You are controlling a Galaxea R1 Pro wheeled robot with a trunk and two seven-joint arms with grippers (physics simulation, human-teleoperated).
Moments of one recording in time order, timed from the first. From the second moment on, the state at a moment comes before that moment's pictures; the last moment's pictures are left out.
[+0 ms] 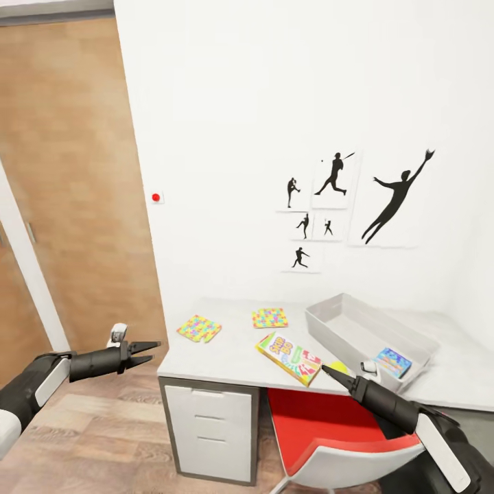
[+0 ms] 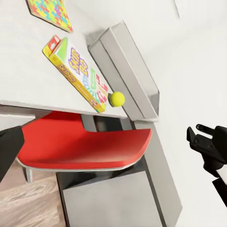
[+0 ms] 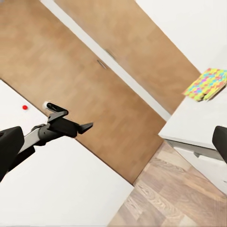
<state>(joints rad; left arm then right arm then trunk) -0.74 0.45 -0.17 -0.55 0.60 0.80 -1.13 -0.31 -0.32 0.01 -1.04 -0.78 0.50 1.07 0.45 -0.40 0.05</state>
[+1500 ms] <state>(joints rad) -0.74 0.45 -0.17 -0.55 0.60 0.80 -1.12 -0.31 -0.28 0.02 -1.04 -0.74 0.50 0.96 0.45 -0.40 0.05</state>
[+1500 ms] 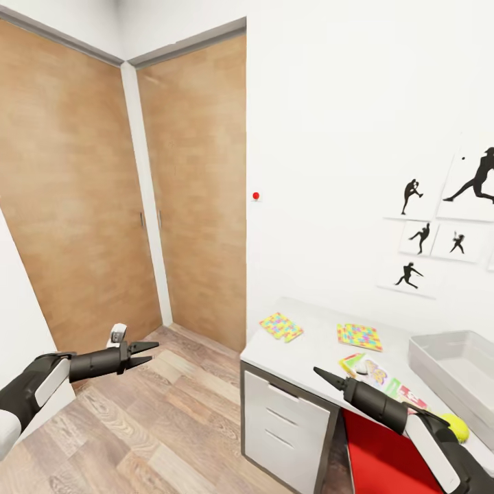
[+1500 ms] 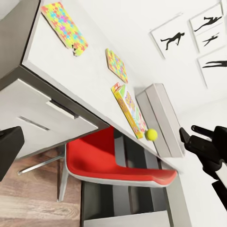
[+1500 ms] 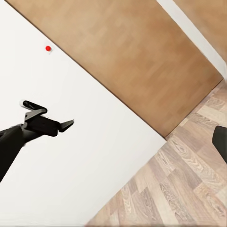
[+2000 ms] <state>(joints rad) -0.74 0.45 -0.16 -0.55 0.60 0.80 -1.12 -0.31 -0.28 0.02 -1.04 -0.74 0.50 0.94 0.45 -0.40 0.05</state>
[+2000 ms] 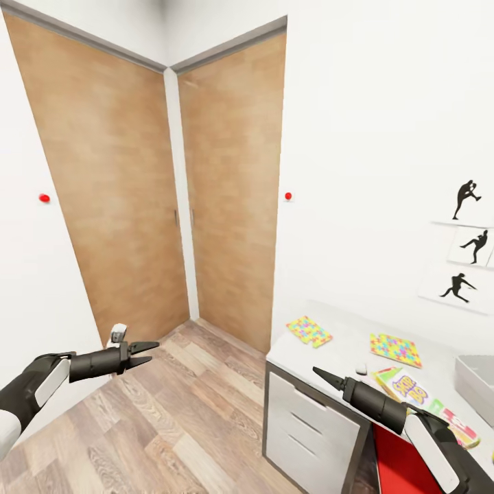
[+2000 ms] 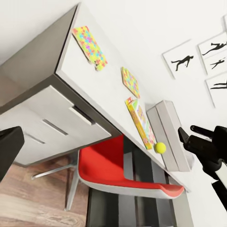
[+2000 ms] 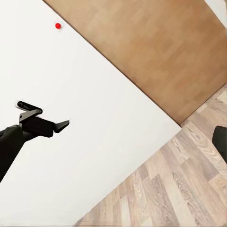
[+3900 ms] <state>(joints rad) -0.74 0.45 -0.16 -0.55 0.60 0.80 -1.03 -0.31 -0.28 0.05 -1.04 -0.74 0.50 0.90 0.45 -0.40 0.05</state>
